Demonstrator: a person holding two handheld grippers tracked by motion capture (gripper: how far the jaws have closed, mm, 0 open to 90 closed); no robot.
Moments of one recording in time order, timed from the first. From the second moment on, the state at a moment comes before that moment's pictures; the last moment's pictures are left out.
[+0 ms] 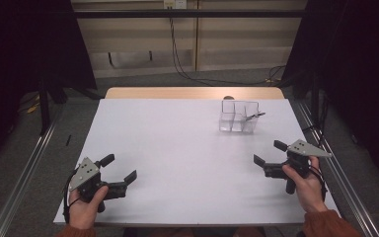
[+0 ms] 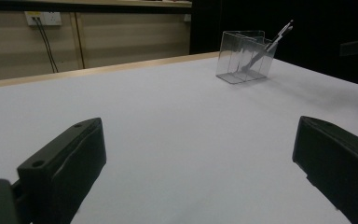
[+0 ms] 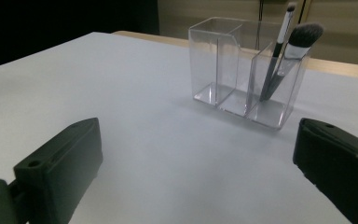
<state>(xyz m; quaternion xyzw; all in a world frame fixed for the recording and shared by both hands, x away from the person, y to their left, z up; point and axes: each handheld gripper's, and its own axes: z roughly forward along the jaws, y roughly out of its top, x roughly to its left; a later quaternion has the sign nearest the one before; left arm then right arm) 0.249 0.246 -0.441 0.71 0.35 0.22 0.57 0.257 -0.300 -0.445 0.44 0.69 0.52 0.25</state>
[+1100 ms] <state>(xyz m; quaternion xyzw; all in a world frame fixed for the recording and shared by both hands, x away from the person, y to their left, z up) 0.248 0.248 -0.441 0.72 0.35 0.21 0.56 0.214 -0.311 -0.461 0.45 0.68 0.51 0.27</state>
